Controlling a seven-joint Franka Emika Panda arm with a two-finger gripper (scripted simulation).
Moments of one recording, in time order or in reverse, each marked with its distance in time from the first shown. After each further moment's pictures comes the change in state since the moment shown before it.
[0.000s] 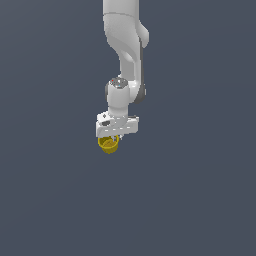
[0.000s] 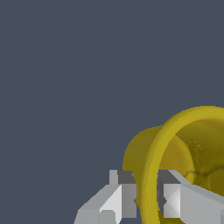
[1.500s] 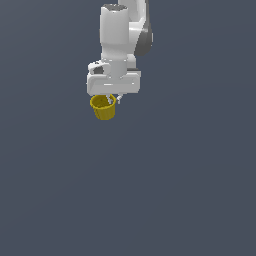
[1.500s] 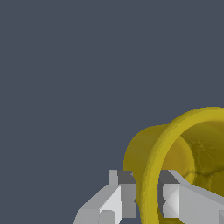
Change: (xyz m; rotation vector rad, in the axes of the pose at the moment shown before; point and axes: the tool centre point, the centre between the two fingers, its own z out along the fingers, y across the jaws) arm -0.012 0.016 -0.201 0.002 0.000 -0.002
